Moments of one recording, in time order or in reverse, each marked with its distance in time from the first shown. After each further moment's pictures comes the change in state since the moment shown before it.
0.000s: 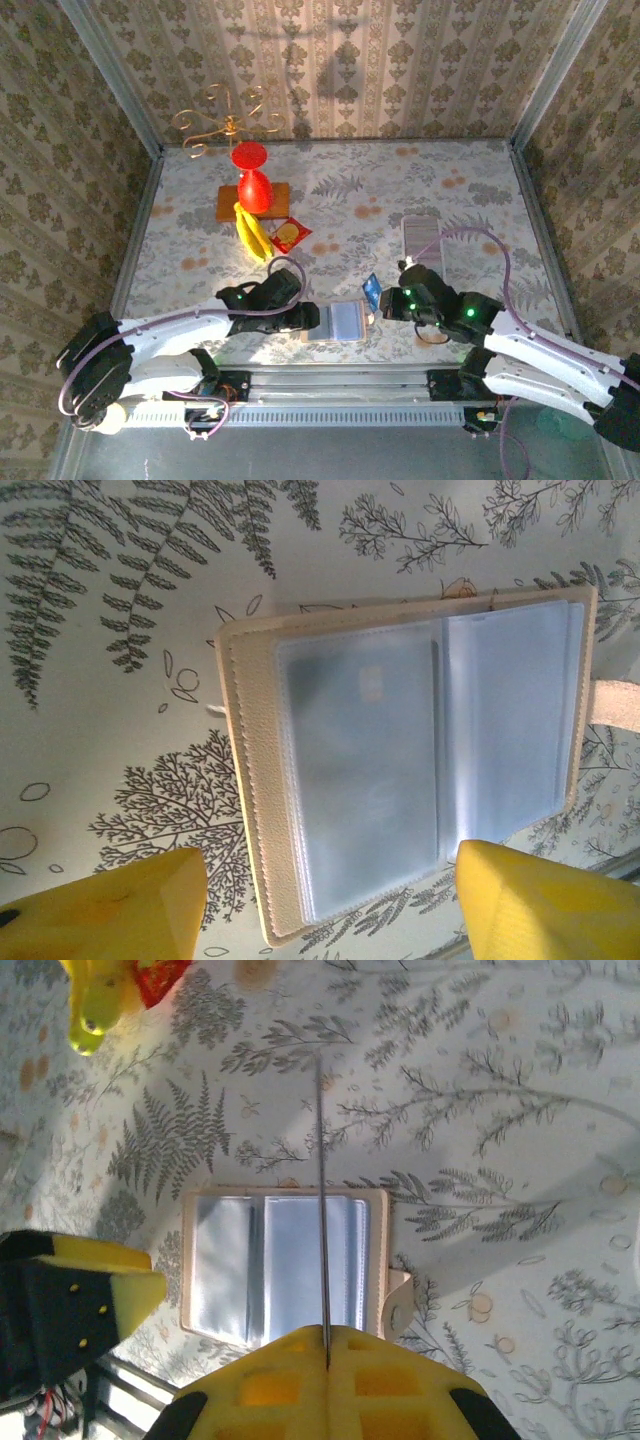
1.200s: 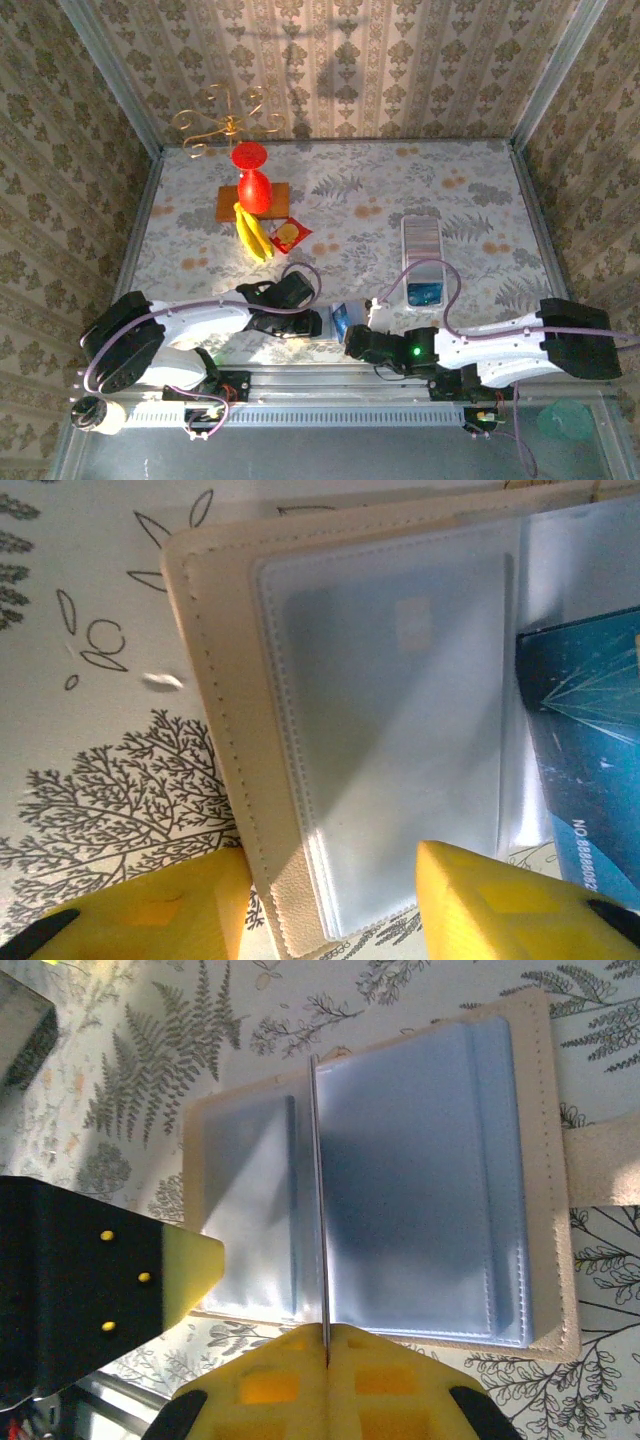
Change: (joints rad) left arm -0.033 0.178 0.037 0.011 0.059 0.043; right arm 0.513 0.397 -0.092 0.407 0.400 0.436
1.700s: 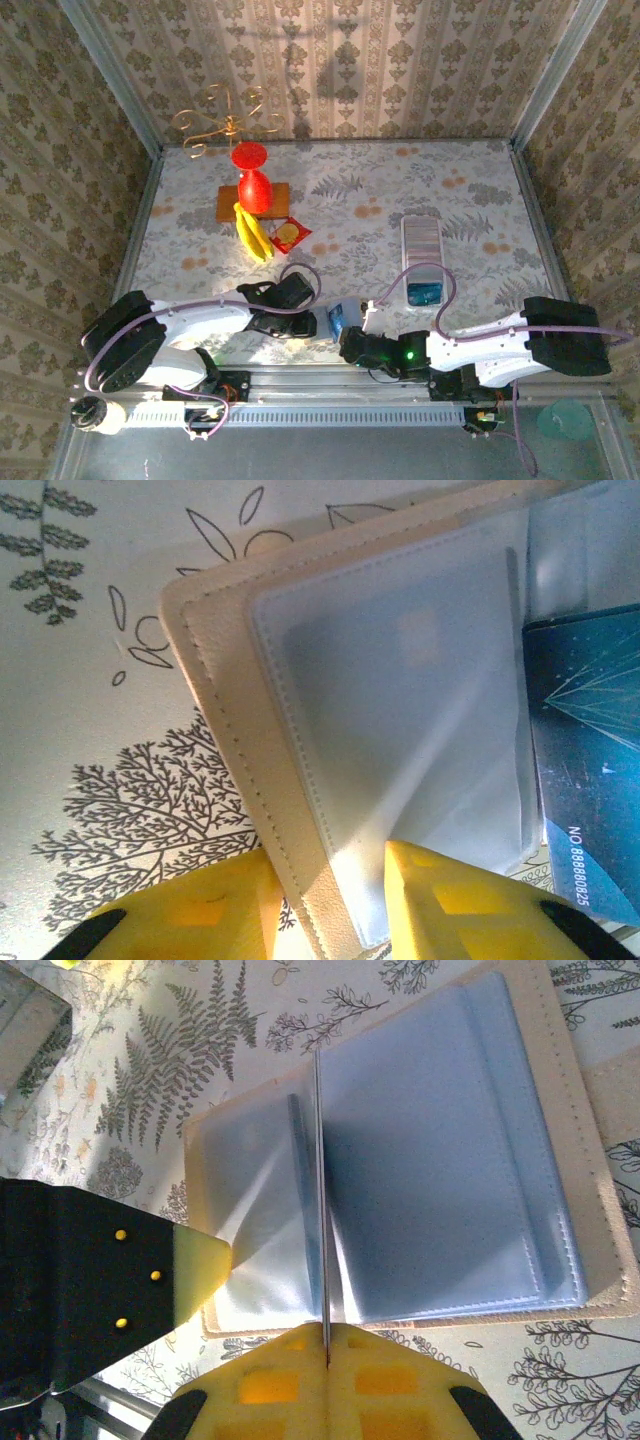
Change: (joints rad) left arm 0.000 0.007 0.000 -0.020 -0.023 0.000; right arm 0.028 0.065 0.000 0.089 0.046 0.024
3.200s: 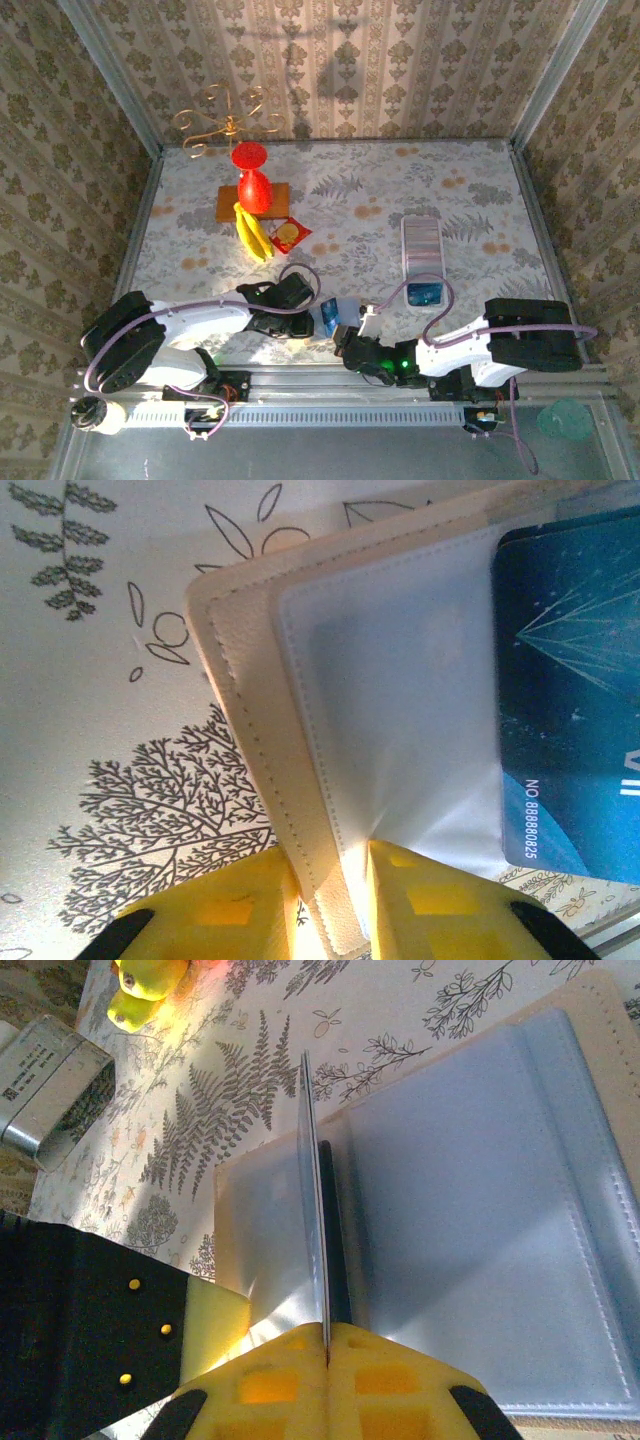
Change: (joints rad) left arm 0.001 -0.004 -0.004 -0.006 -0.004 0.000; right arm 0.024 0.168 -0.096 0.405 0.148 -0.041
